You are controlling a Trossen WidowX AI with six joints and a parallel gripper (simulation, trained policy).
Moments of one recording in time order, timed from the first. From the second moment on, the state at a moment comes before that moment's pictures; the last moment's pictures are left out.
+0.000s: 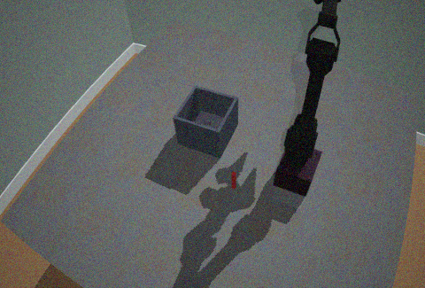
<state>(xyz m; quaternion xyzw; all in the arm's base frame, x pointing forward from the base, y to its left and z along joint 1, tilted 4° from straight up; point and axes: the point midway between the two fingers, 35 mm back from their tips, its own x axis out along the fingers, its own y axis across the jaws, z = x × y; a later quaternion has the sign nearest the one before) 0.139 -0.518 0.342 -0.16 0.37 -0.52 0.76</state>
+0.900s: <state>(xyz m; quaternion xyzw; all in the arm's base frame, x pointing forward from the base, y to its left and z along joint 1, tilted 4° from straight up) 0.218 -0.466 0.355 -0.25 0.40 -0.45 0.76</state>
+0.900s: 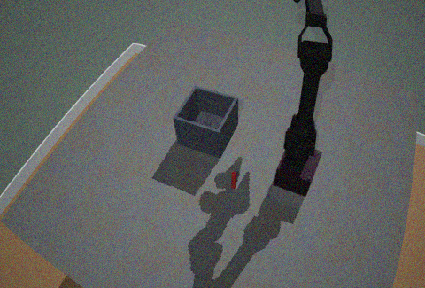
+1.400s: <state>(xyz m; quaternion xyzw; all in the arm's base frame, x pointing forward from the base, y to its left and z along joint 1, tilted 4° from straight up) 0.255 -0.432 0.343 -0.25 0.41 -0.41 0.77</state>
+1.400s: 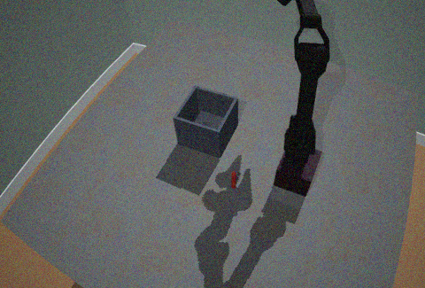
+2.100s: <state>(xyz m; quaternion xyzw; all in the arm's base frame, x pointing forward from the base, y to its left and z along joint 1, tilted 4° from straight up) 0.306 -0.361 0.330 -0.17 0.36 -0.40 0.82</state>
